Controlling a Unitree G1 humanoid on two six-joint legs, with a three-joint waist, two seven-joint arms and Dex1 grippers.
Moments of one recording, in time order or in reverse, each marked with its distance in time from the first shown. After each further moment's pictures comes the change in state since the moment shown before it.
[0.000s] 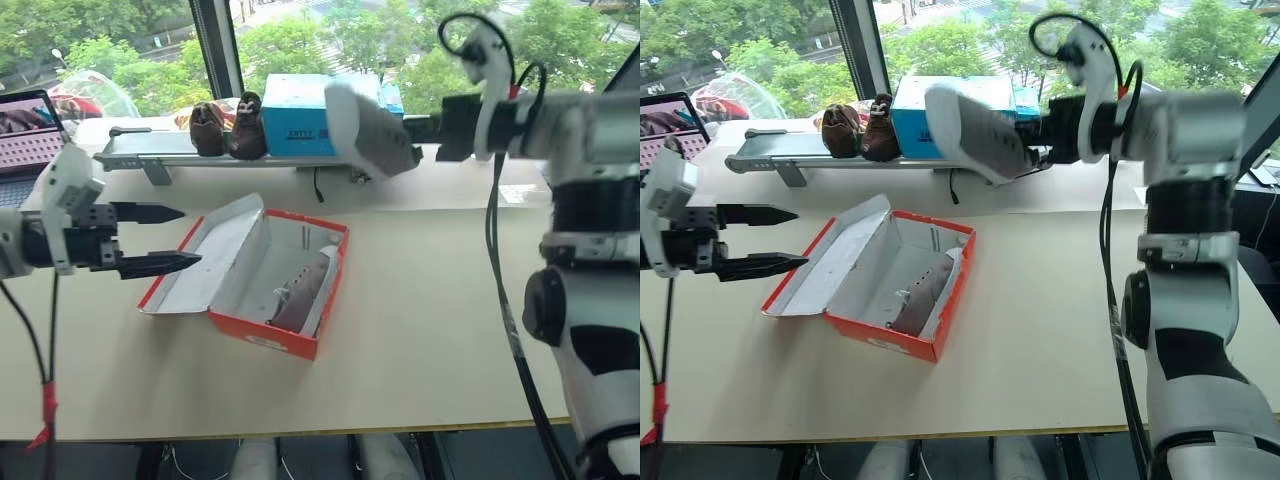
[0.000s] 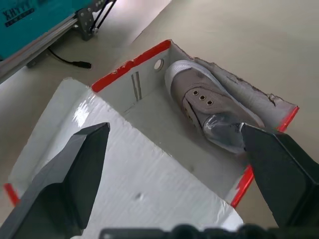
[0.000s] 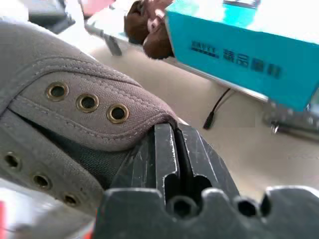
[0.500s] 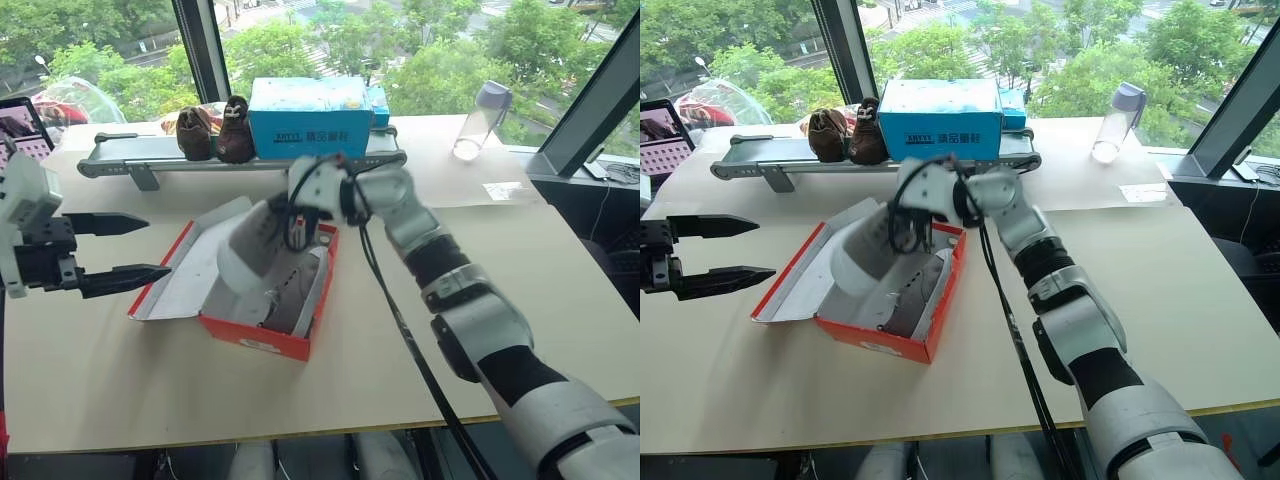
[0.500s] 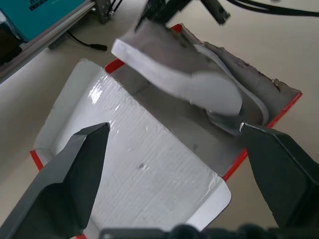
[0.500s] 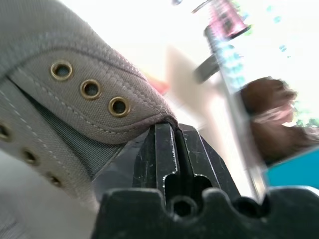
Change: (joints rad) left arm 0.246 0.105 0.280 -0.150 -0.050 0.128 0.030; right arm 0.193 0.362 0.321 0.232 -0.287 -1.483 0.106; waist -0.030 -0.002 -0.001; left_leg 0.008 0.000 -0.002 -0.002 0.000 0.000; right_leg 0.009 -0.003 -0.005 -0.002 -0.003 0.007
